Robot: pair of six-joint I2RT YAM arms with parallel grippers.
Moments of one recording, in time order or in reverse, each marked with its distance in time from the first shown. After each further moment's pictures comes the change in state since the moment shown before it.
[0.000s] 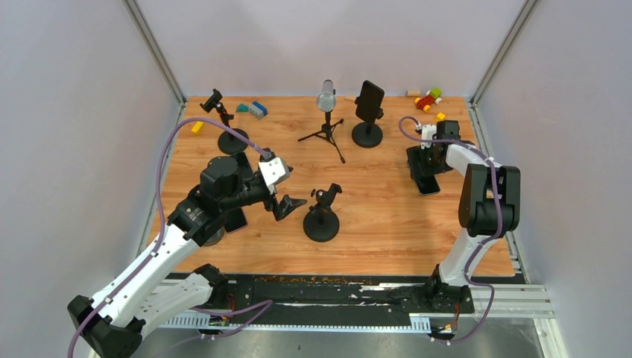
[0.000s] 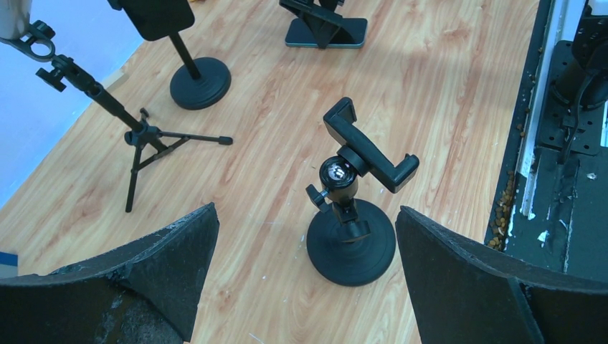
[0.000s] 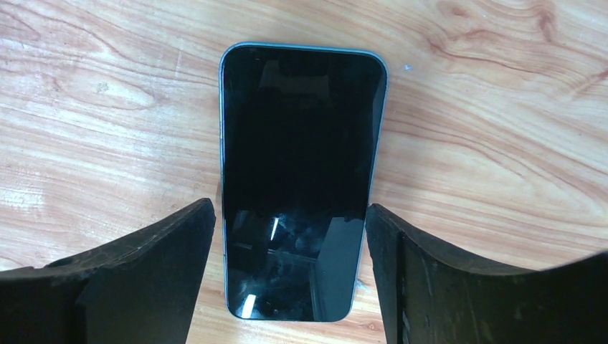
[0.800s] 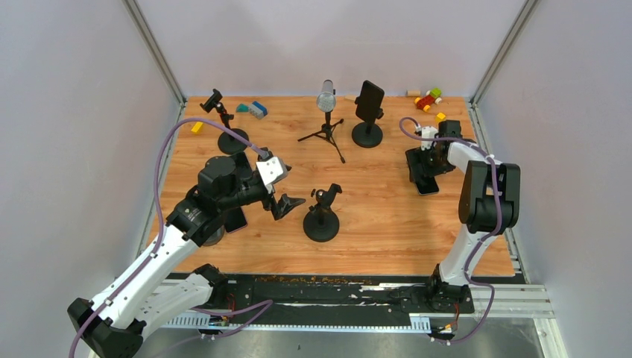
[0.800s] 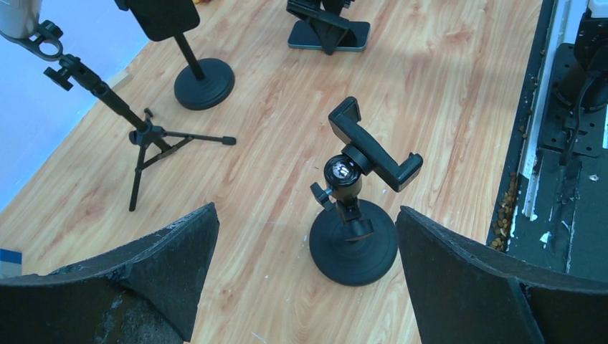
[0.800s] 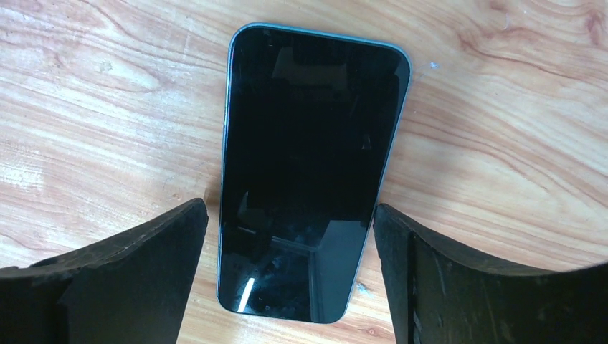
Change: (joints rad) left arm 0.019 -0.009 -0.004 0.002 0.011 0.000; right arm -0.021 0.040 0.032 -0.056 -0.066 -0.058
